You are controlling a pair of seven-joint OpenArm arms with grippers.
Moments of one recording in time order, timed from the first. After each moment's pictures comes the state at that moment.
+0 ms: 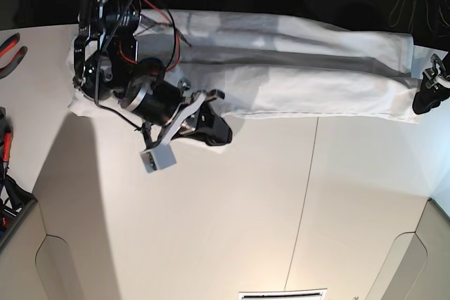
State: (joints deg) left arm 14.2 -27.8 -40.0 67.3 -54.3 -38.7 41.0; right arm -7.7 -6.4 0.5 101.7 37.8 27.9 -56.5
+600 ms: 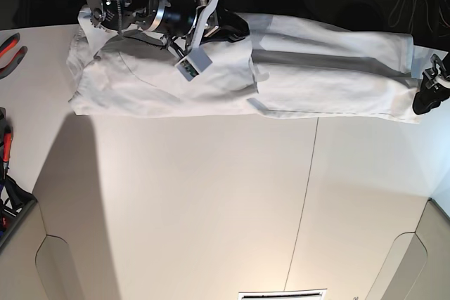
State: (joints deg) left arm 14.2 -27.8 -40.0 67.3 -54.3 -38.7 40.9; right arm -22.4 4.4 -14.8 104.1 36.4 28.0 -54.8
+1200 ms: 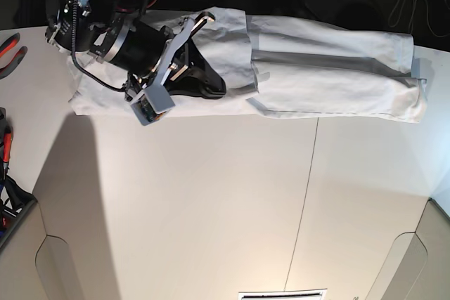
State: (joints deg) left arm 10.6 -26.7 -55.5 76.4 -65.8 -38.7 47.1; right arm -20.4 4.3 -5.5 120.6 35.9 30.0 -55.4
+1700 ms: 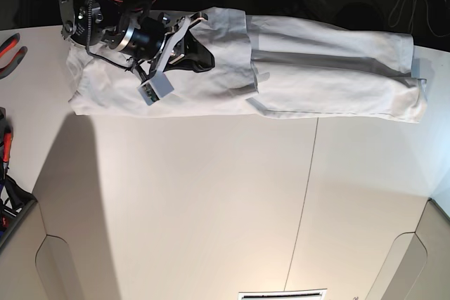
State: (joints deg) left arm 14.5 -26.0 -56.0 62.6 -48.4 -38.7 34.7; right arm -20.5 4.3 -4.9 104.1 36.0 29.8 -55.1
